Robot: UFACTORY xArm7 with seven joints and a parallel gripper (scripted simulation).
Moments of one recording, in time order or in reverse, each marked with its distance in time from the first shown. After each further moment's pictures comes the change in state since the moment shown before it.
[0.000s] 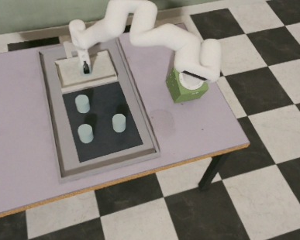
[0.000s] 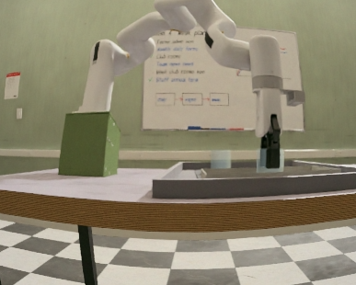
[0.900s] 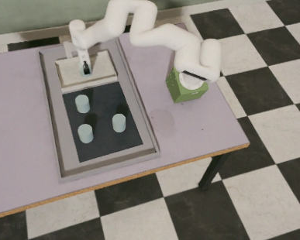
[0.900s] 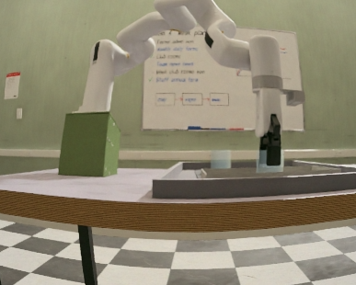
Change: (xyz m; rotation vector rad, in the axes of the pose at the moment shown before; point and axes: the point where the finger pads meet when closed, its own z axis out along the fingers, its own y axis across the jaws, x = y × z) arm 0.000 0.000 0.000 0.001 -0.001 0.000
